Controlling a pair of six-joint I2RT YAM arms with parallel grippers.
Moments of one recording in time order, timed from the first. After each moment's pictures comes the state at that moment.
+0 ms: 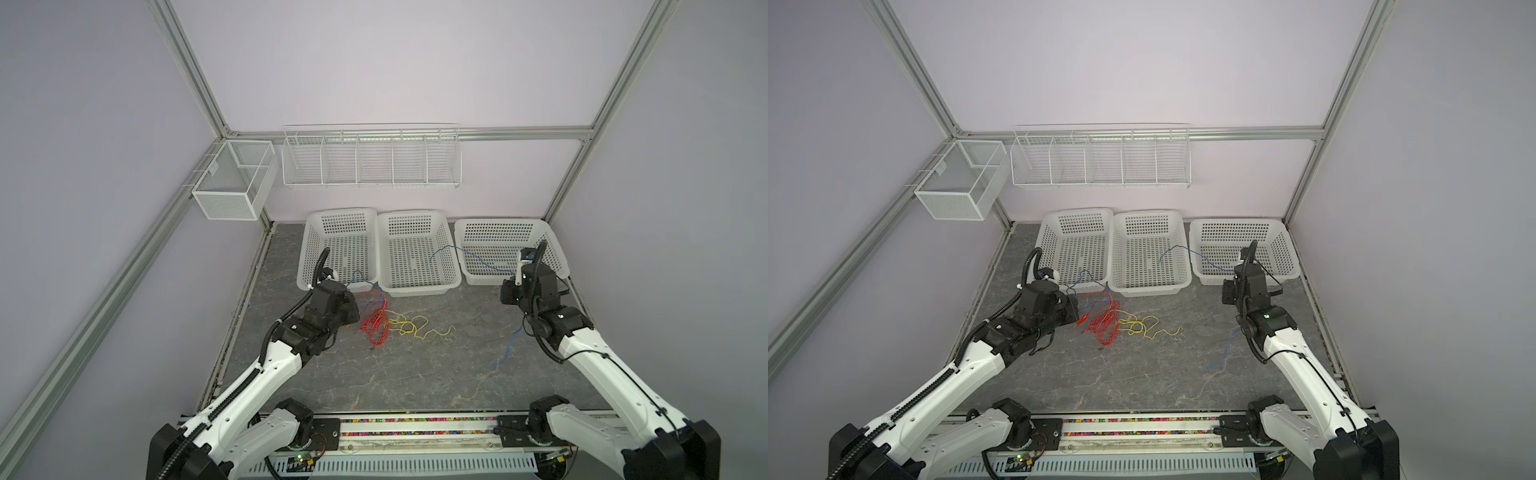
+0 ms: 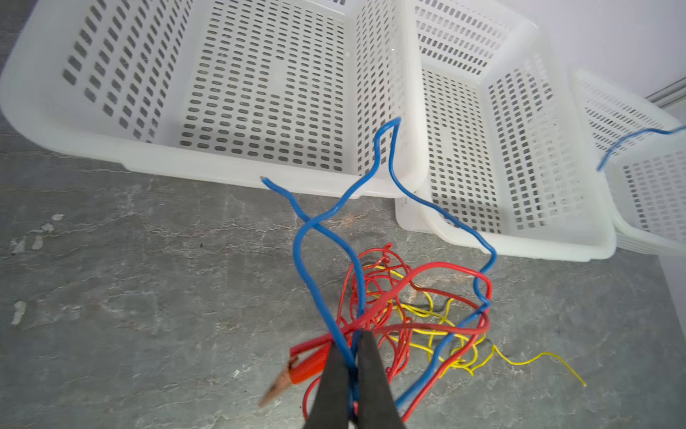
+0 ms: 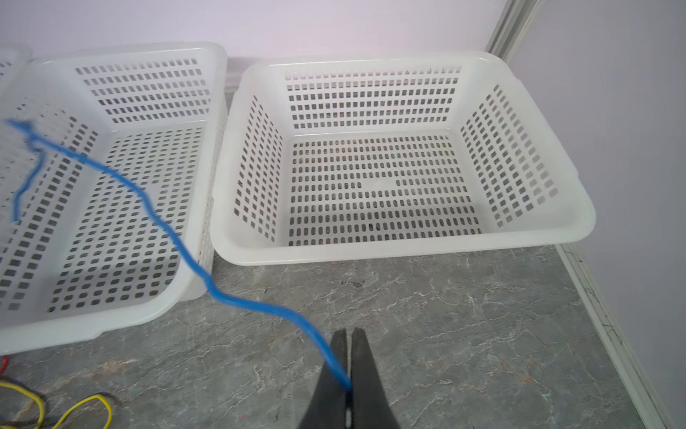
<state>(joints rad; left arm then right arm) -0.55 0.99 0.75 -0.46 -0.15 -0.62 0.29 1.03 0.79 -0.35 0.28 0.21</state>
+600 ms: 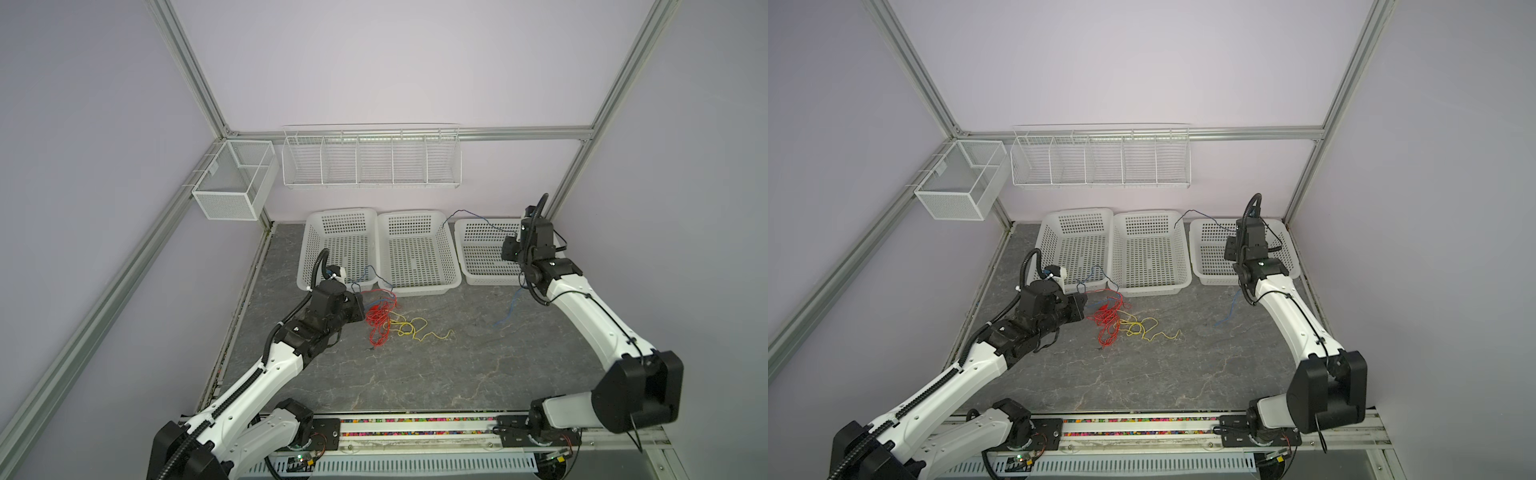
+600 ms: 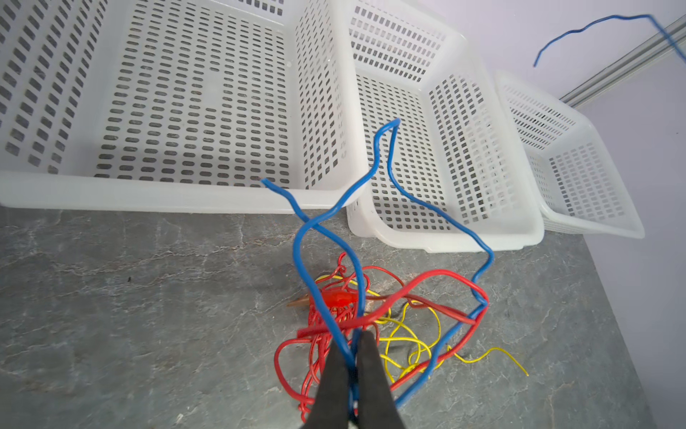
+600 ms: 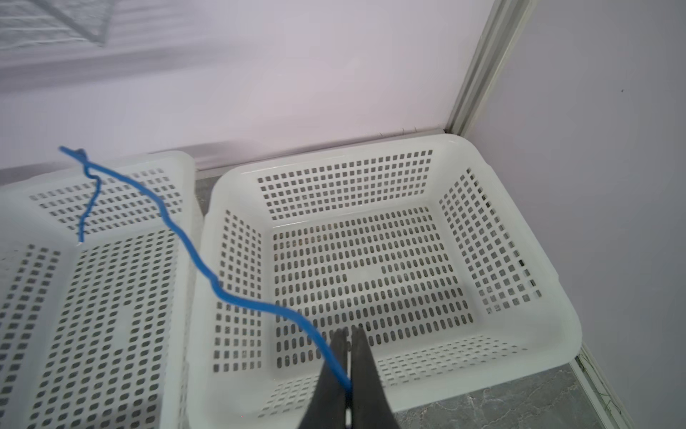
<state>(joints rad) -0.55 1.00 0.71 -0.30 -0.04 -0.60 0.15 1.47 1.23 -0.35 0.31 0.23</state>
